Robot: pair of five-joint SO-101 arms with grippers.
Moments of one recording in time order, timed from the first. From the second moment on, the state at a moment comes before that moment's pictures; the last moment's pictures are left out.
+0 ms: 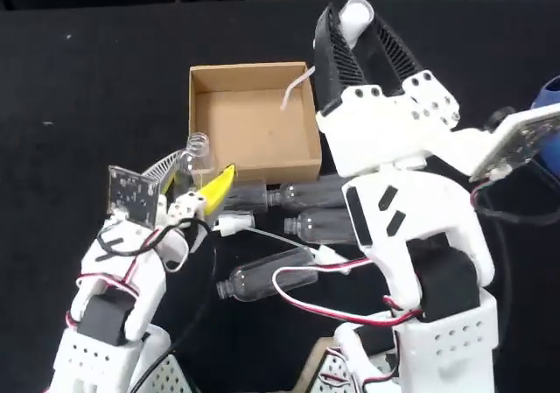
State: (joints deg) left arm 12.4 -94.7 79.3 33.9 0.1; right arm -15.7 -57.3 25.6 25.7 -16.3
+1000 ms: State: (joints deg) left arm 16.9 -103.9 96.0 8.5 0.1; right arm -22.8 -57.3 26.7 25.3 -16.3
